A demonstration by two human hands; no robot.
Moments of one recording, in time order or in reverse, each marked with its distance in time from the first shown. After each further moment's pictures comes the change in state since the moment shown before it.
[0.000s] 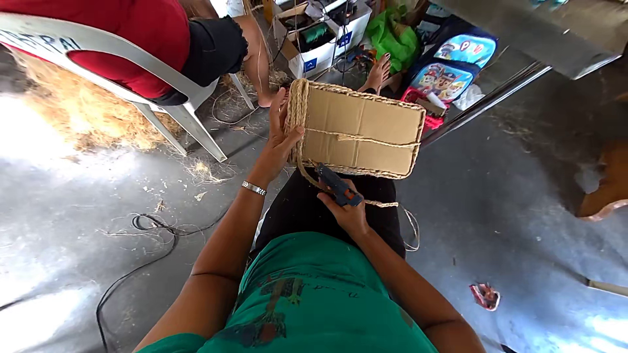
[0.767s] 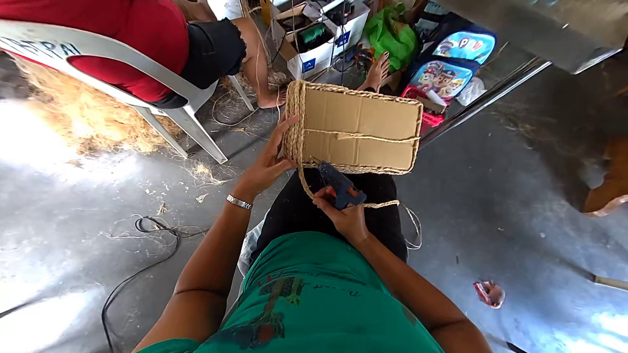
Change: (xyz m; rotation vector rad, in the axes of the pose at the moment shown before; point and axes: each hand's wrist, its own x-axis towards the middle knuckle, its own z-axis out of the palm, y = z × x) left_hand -0.033 0.017 -0.018 0.119 -0.237 -0.070; right_hand -0.004 -0.024 0.010 0.231 -0.017 0.093
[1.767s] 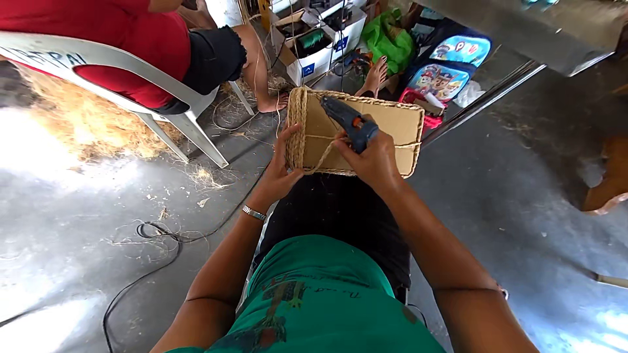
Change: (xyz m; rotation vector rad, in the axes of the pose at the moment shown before) left_hand -0.012 -0.007 0.028 0.075 0.149 0.094; right_hand 0.121 -0.066 -0.038 -0.648 -0.051 -0.316
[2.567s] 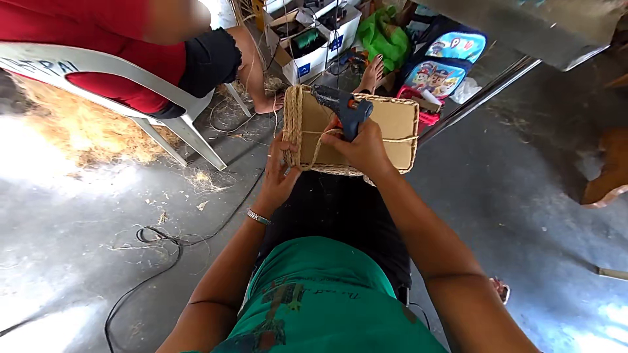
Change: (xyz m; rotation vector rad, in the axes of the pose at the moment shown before) left_hand -0.004 -0.025 0.008 0.043 0.152 0.081; right_hand 0.023 0.017 0.012 0.219 -0.062 0.137
